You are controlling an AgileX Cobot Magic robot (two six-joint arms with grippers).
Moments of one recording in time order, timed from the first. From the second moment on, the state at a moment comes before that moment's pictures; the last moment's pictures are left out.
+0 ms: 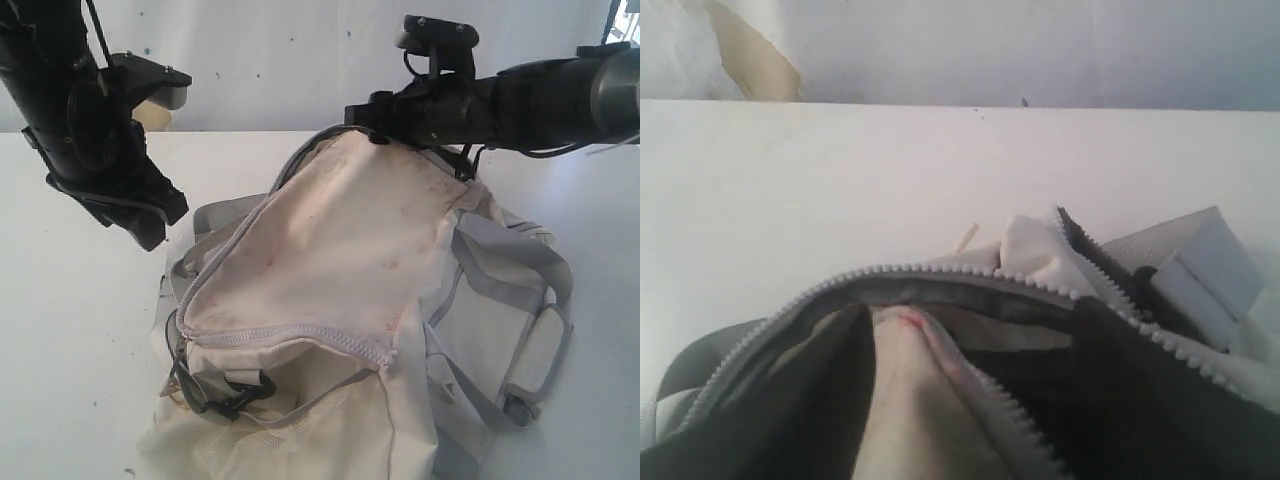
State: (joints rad) left arm -0.47 1.71 -1.45 0.03 1.22 0.16; right arm 0.32 1.93 -1.33 1.62 0.20 -1.44
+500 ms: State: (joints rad) left arm -0.47 1.71 -1.40 -0.06 1.22 0.16; right arm 0.32 1.79 -1.33 1.51 0.30 -1.24
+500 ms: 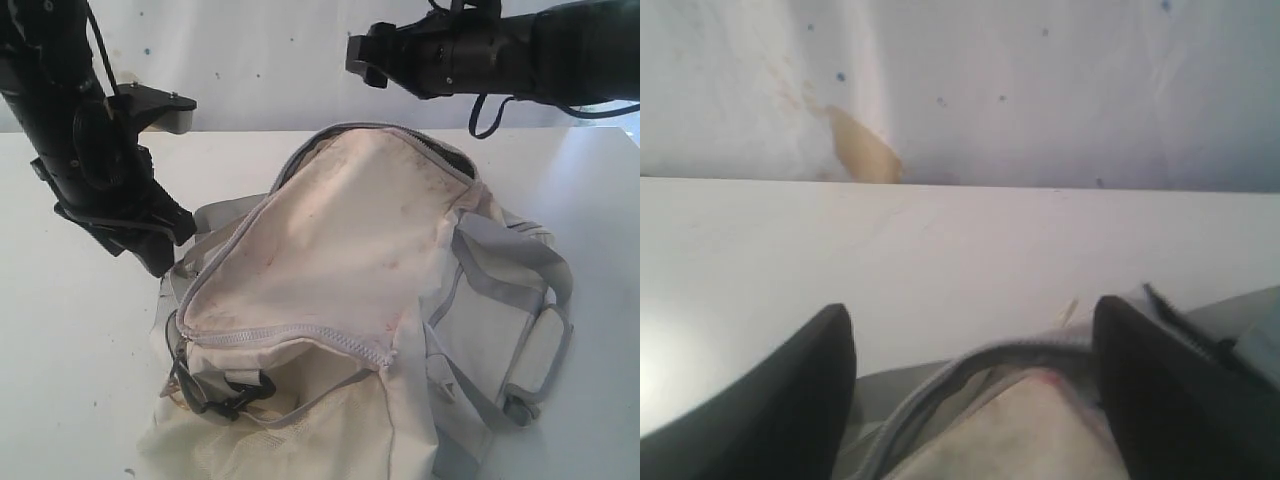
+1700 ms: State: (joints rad) left arm -0.47 1.54 -0.86 -0.36 0.80 0.48; right arm 0.32 1.44 -1.18 0.43 1.07 -0.39
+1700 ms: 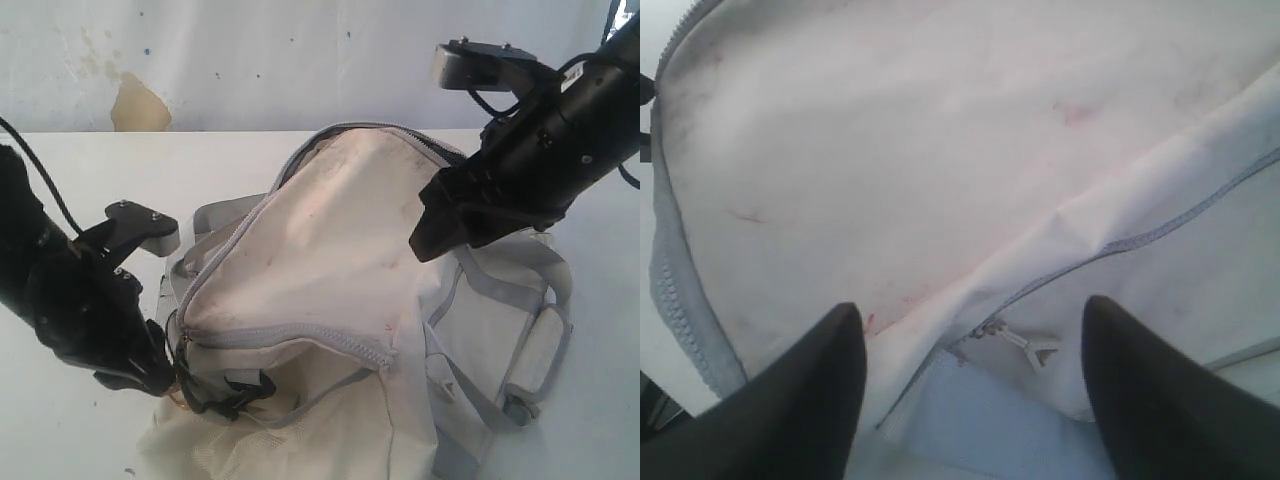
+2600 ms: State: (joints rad) left arm -0.47 1.59 -0.72 -0.62 0.54 0.89; right arm 0.32 1.44 -1.15 0.43 1.03 -0.39
